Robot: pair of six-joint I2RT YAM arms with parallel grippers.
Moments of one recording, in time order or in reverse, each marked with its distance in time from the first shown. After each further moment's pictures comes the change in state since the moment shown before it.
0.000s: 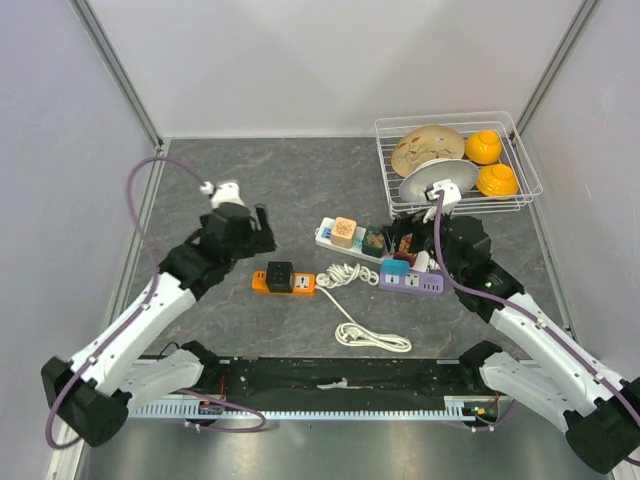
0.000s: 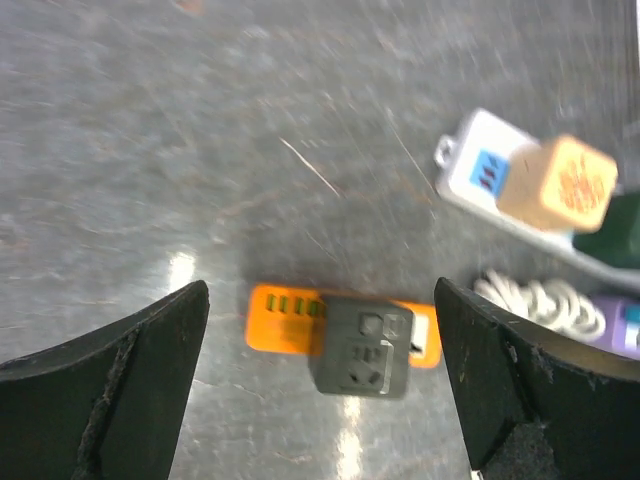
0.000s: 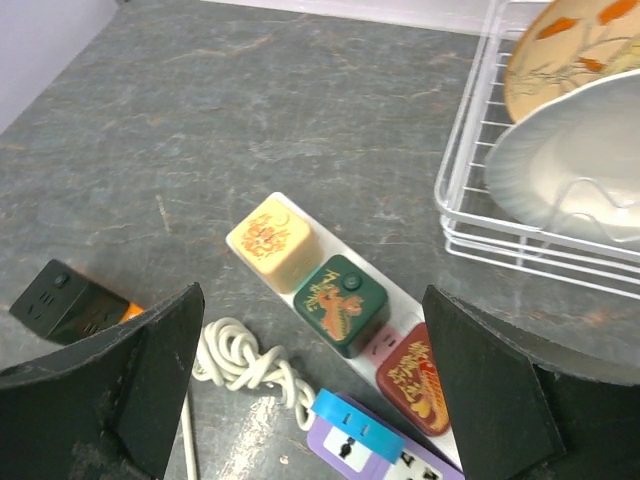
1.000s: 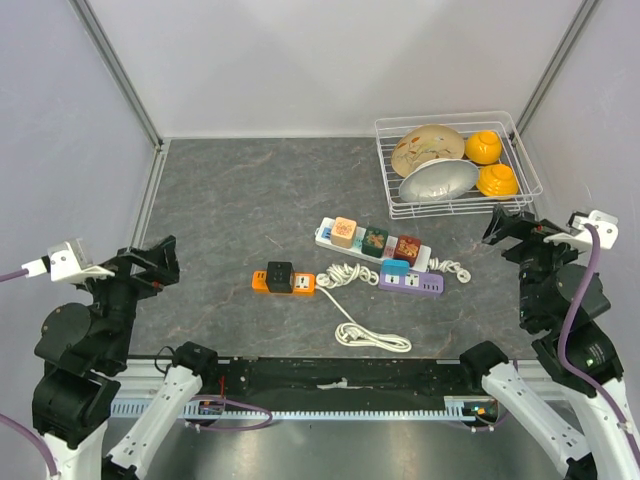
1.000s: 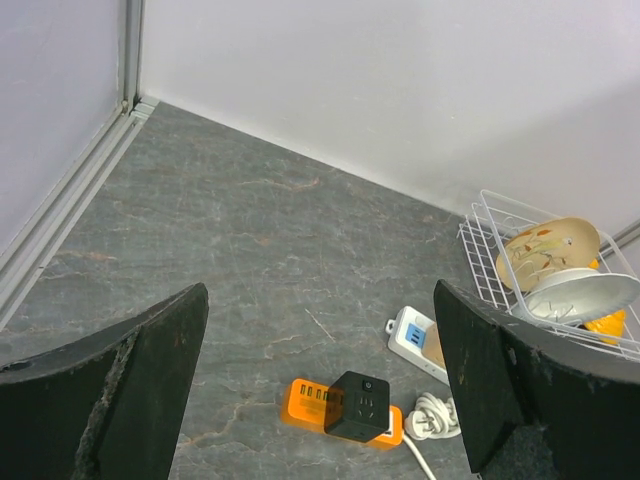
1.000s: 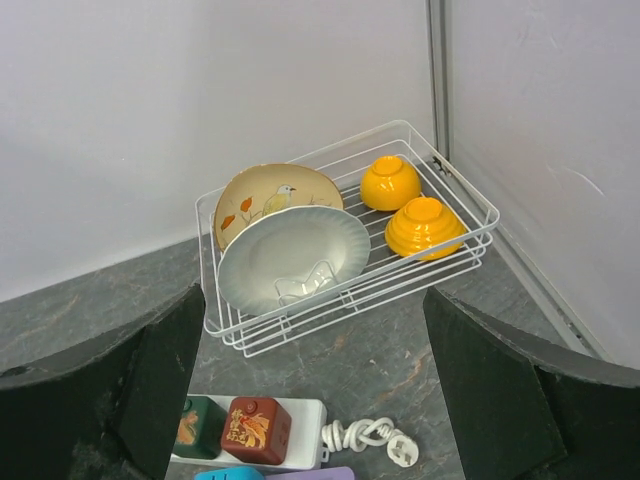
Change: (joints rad) left arm 0.295 -0.662 0.272 -0.213 -0.002 0.163; right arm -0.074 -0.397 0.337 -0.480 0.663 0.024
